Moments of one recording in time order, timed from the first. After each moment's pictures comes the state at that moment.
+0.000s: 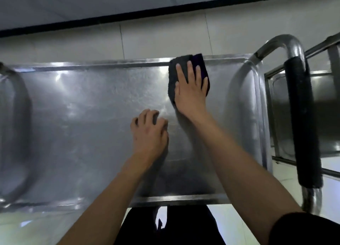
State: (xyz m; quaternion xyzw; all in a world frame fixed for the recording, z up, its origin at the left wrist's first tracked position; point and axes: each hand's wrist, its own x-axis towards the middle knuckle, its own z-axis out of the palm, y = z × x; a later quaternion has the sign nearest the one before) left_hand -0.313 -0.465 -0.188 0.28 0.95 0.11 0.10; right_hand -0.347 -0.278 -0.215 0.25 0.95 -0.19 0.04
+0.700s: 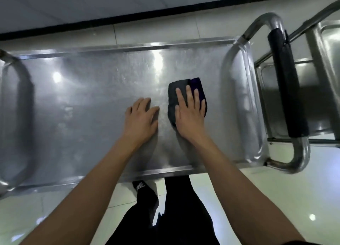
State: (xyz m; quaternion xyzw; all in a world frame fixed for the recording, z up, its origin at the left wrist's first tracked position) left_hand -0.311 -0.518 -0.175 0.34 0.92 0.07 0.19; right_hand -0.219 -0.356 -0.207 0.27 0.94 -0.18 0.08
